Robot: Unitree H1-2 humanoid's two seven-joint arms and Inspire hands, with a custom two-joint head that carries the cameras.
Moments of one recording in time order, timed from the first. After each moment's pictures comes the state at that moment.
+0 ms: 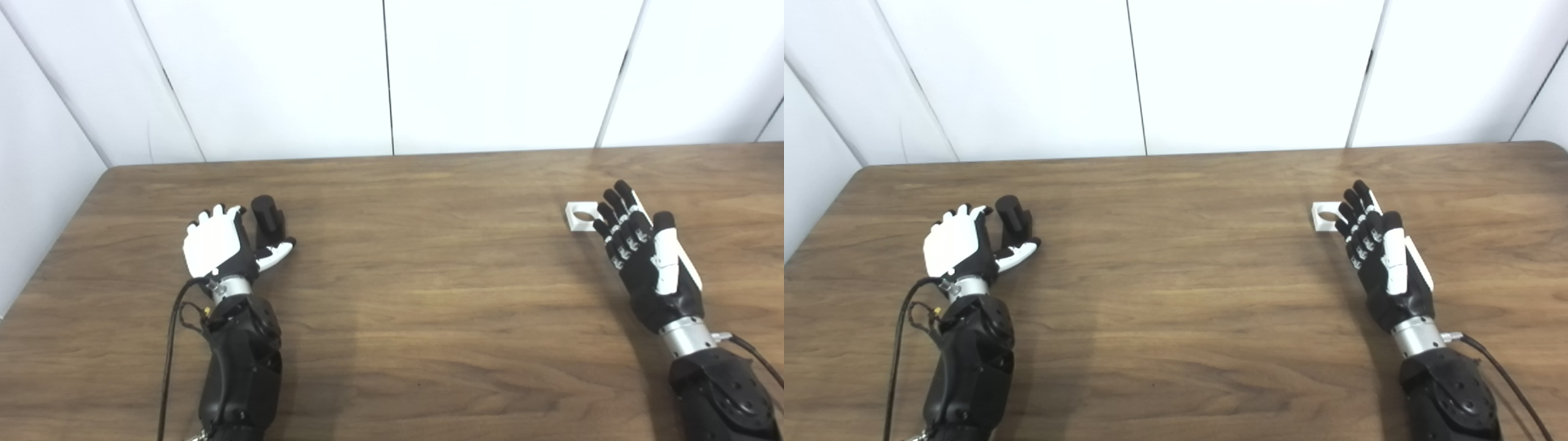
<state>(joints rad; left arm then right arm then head) -0.34 0.08 0.10 0.22 1.17 0.47 0.05 -0.14 -0.21 -0.16 0.10 0.32 -0.06 0.29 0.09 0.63</state>
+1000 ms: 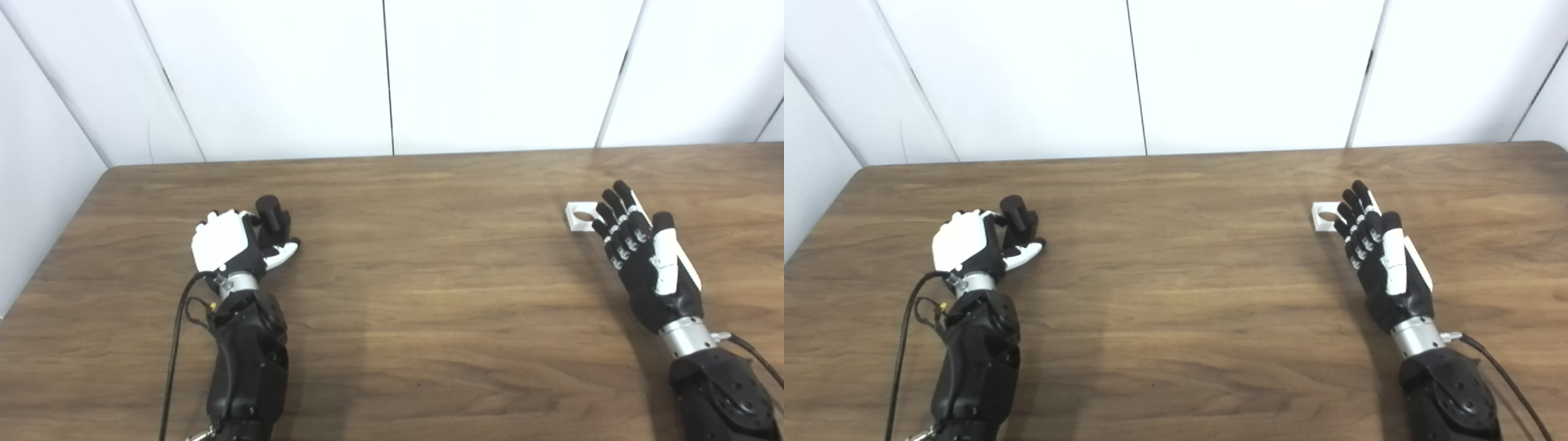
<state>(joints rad) -0.35 0.05 0.11 0.21 1.24 0.47 -0.03 -0.14 -0.21 -0.16 0.10 0.33 -0.06 0.29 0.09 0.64</state>
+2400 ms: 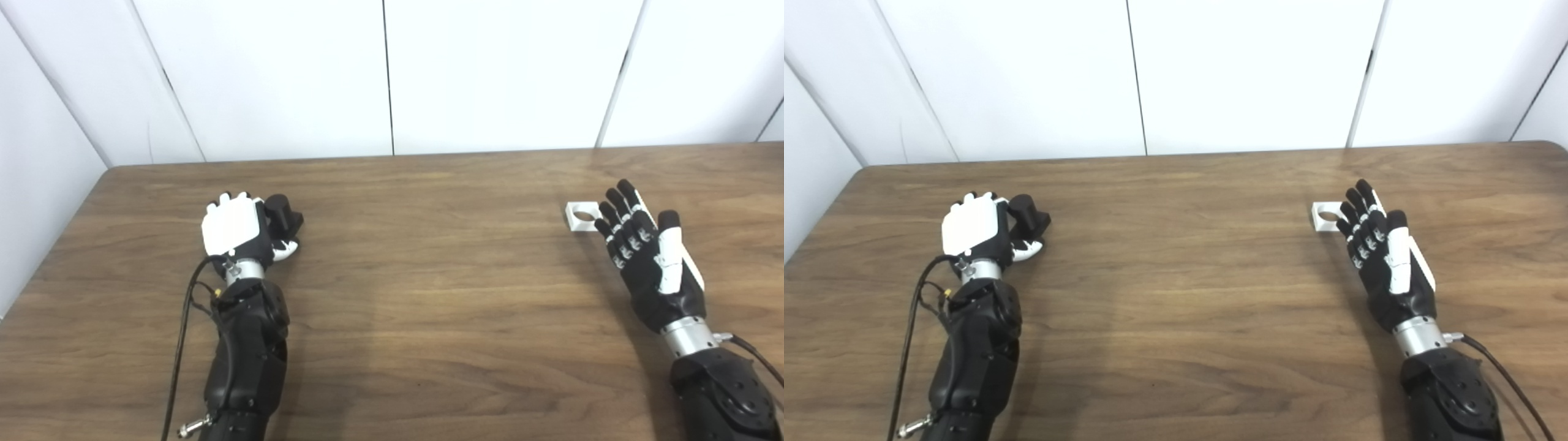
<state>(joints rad) -0.38 0.09 0.05 0.21 1.30 0.46 -0.08 -0.14 -0.20 -0.17 0.10 0.34 -0.04 0.29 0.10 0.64</state>
